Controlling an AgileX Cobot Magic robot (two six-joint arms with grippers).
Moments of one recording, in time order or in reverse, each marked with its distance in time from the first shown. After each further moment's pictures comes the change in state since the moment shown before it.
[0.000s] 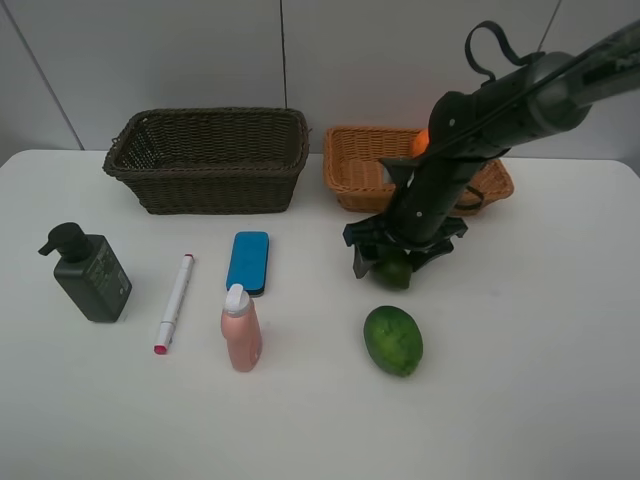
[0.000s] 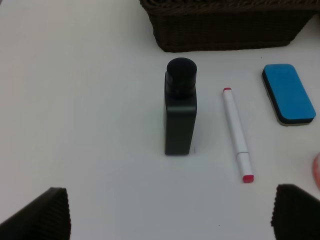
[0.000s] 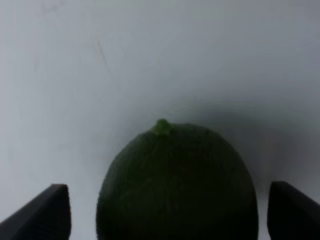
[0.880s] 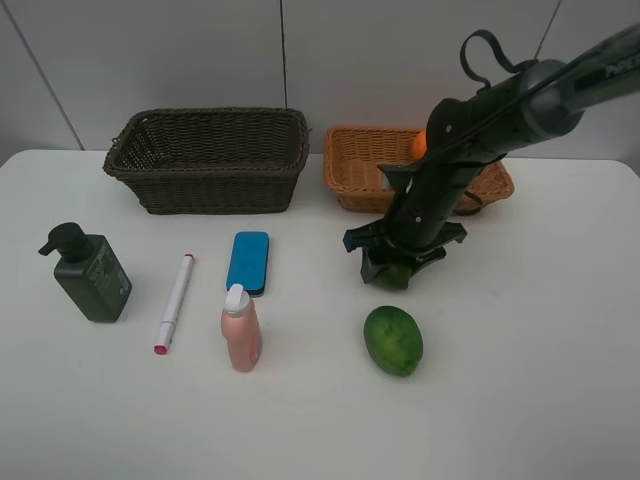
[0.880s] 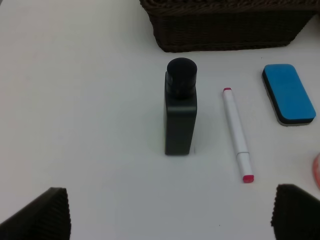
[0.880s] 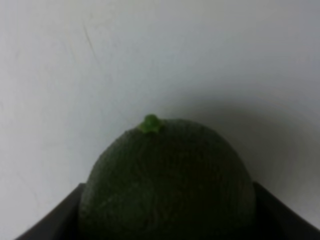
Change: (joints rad) left arm 0.000 0.000 0.000 0.000 0.000 0.000; right arm 0.000 0.015 0.000 0.001 0.005 0.000
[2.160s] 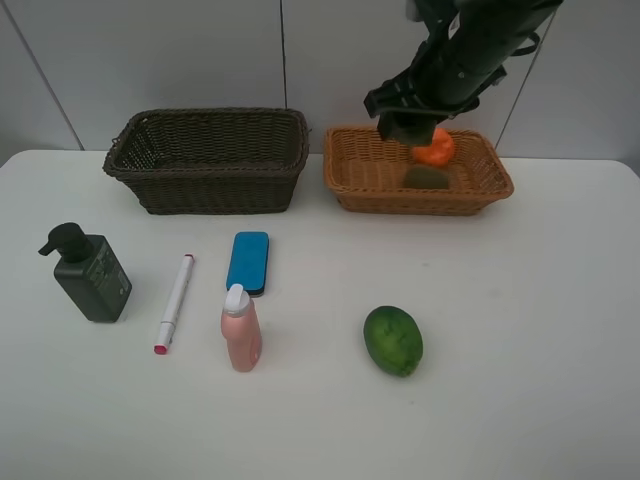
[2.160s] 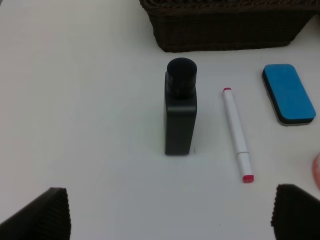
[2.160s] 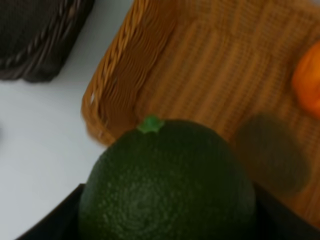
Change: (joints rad) left arm 0.000 0.000 0.000 0.000 0.000 0.000; right arm 0.000 -0.261 -0.219 -0.305 0.008 0.001
